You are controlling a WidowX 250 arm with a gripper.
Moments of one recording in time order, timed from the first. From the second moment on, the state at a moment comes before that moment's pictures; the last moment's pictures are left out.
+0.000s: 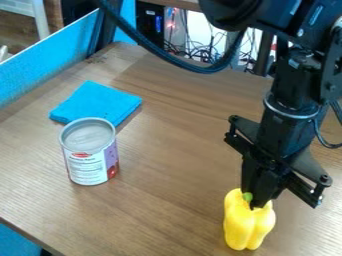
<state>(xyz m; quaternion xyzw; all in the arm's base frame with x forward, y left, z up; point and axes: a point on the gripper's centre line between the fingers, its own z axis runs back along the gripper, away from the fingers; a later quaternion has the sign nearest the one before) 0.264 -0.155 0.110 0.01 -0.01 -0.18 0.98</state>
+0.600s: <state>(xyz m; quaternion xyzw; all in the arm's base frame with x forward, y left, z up) 0.263 -0.162 0.183 -0.03 -0.08 -0.20 0.98</state>
